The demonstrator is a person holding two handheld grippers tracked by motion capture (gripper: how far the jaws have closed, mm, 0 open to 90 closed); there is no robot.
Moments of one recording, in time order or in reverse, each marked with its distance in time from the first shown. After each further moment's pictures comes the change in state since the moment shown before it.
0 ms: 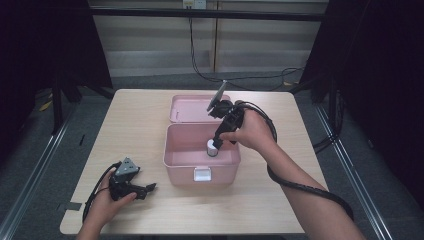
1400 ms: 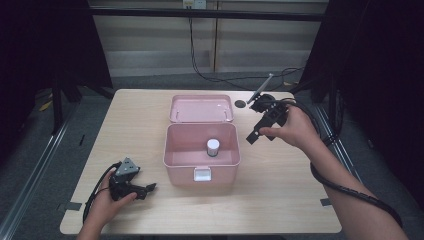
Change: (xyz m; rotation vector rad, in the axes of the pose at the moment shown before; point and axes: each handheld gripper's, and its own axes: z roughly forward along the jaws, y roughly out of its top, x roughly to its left) left arm -0.001 0.000 0.000 -0.002 0.007 0.002; right arm -0.057 -0.075 -0.038 -0.087 -0.001 0.086
